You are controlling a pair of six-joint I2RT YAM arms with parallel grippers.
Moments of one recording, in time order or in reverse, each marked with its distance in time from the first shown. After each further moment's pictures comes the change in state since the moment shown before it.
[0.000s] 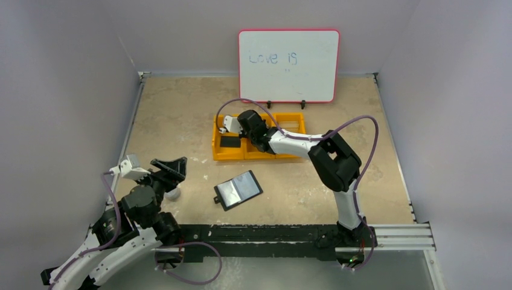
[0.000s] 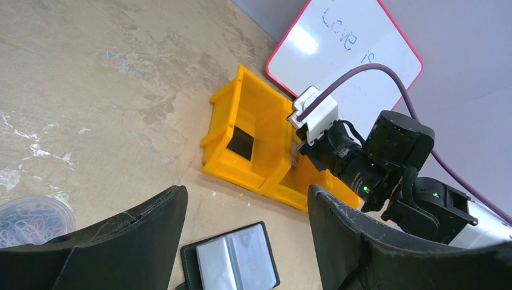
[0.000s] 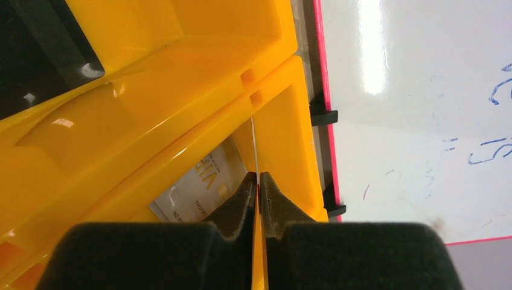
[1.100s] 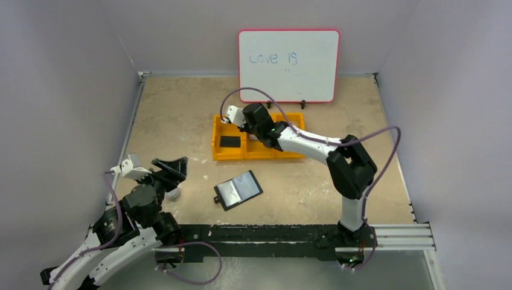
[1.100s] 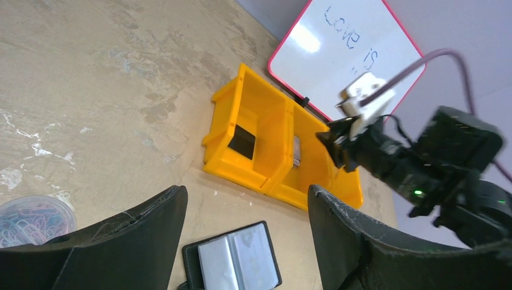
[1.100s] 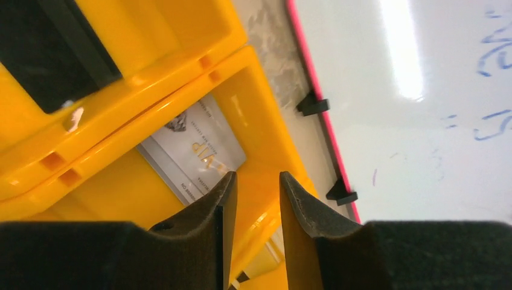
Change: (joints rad) left arm 0.000 0.006 0.000 0.000 0.000 0.000; right arm -0.002 -0.113 -0.002 -0.113 -0.066 0.139
